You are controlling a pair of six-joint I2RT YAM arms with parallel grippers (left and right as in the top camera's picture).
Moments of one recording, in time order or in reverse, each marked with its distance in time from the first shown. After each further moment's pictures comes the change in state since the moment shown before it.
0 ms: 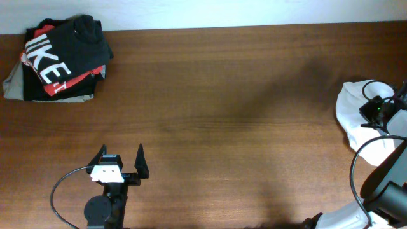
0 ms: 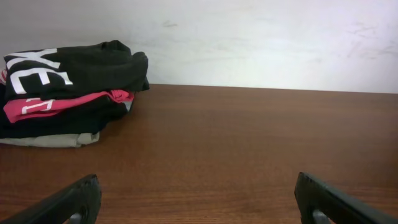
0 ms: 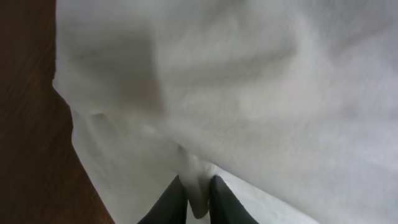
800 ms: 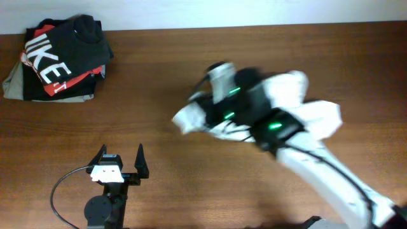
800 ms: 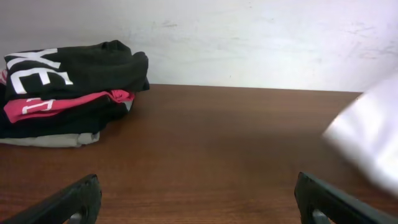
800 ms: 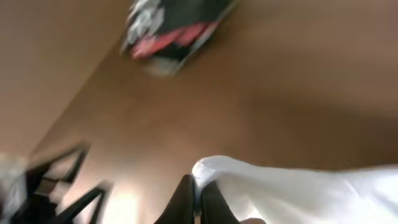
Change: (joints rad) left arm 0.000 0.000 0.000 0.000 0.000 0.000; right arm 1.257 -0.375 0.011 0.082 -0.308 0.004
